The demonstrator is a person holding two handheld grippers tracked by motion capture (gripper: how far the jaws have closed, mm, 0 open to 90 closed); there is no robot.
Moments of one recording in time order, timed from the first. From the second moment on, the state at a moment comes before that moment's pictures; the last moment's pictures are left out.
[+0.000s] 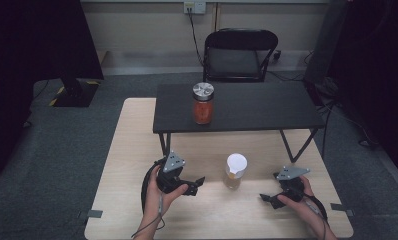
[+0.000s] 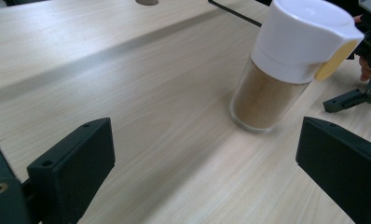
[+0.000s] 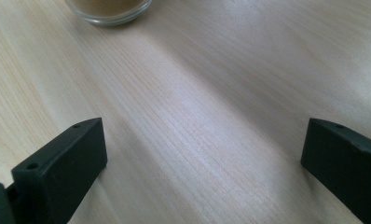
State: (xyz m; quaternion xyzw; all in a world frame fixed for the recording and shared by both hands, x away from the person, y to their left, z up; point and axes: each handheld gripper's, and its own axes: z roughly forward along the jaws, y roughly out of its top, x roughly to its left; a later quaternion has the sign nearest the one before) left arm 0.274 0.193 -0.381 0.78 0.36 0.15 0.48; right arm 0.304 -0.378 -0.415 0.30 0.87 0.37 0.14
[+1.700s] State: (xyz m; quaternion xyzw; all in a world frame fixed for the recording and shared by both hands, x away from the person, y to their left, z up) left arm 0.281 0.176 -0.422 0.84 0.34 0.14 0.40; right arm 0.303 -0.378 -0.415 0.30 0.87 0.37 0.14
